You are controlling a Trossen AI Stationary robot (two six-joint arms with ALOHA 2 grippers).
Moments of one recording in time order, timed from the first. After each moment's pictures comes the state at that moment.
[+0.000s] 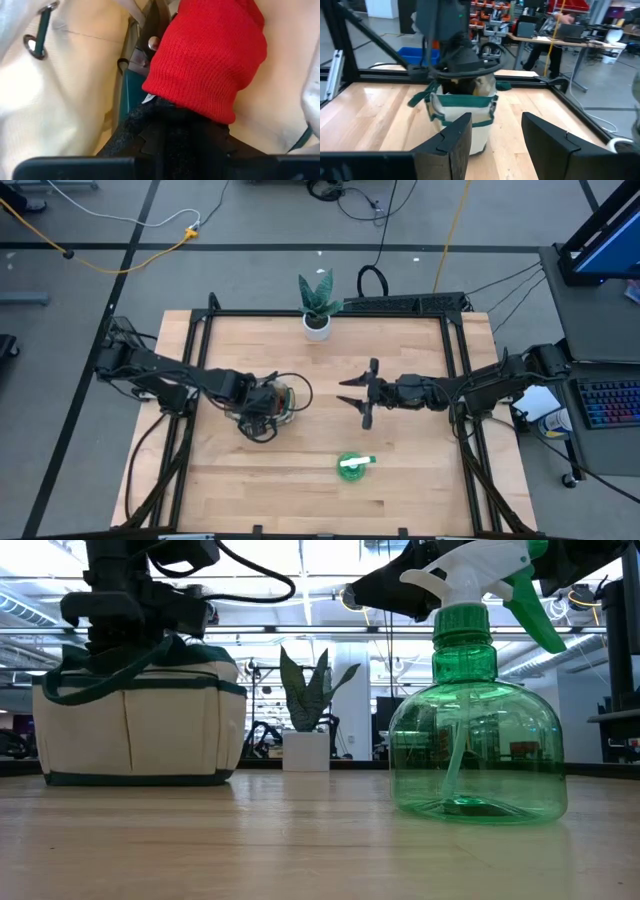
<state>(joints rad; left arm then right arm) -0.14 1.43 0.94 -0.97 -0.08 -0.42 0.13 1.34 0.61 0.63 0.28 -0.07</state>
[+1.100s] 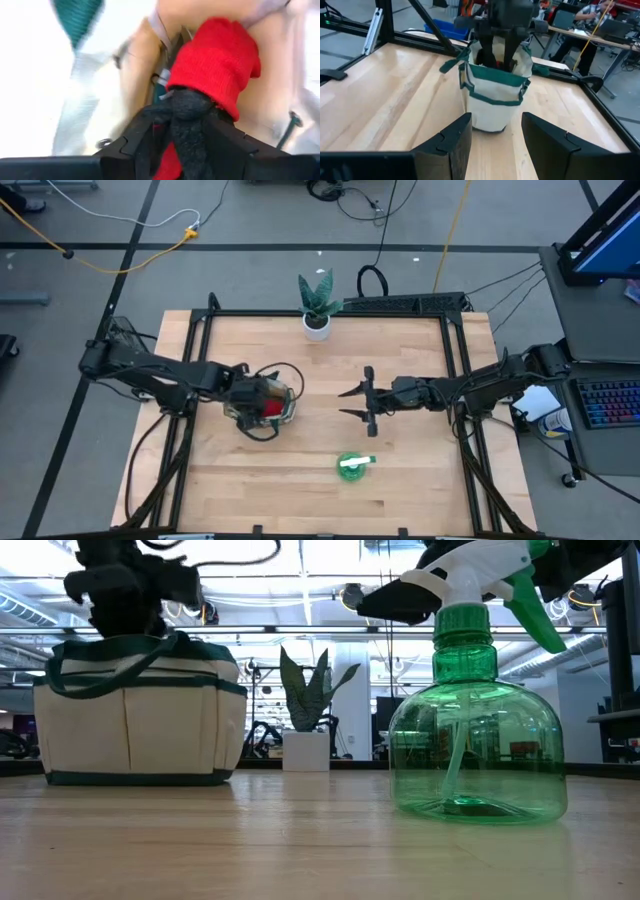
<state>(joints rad) -0.14 1.28 0.94 -0.96 -0.20 -0.35 0.13 1.34 0.61 0.51 0.13 -0.18</state>
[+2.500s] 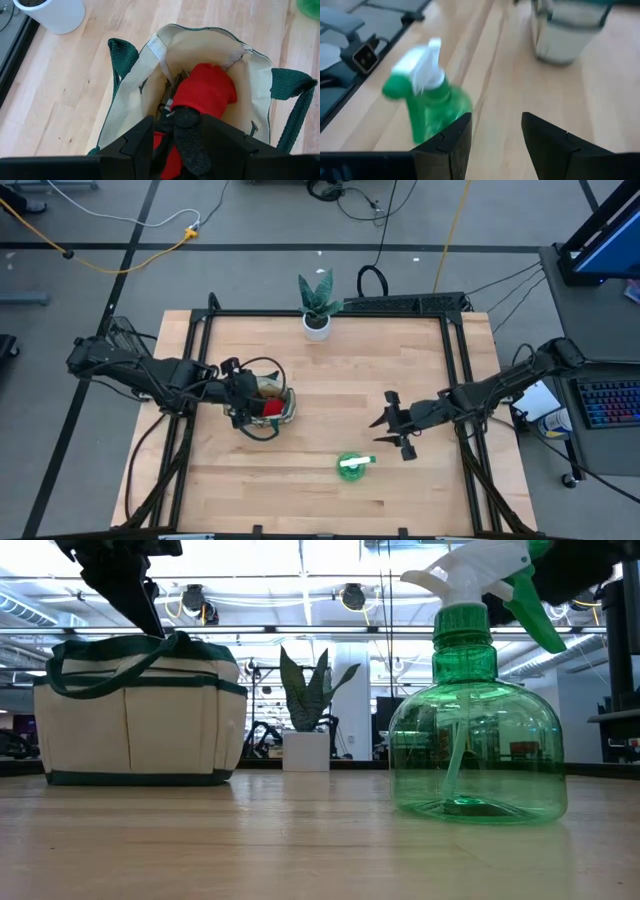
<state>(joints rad) -0.22 1.09 0.94 -0.91 -0.34 -0.37 0.37 1.09 0.61 -0.08 0.13 0.07</state>
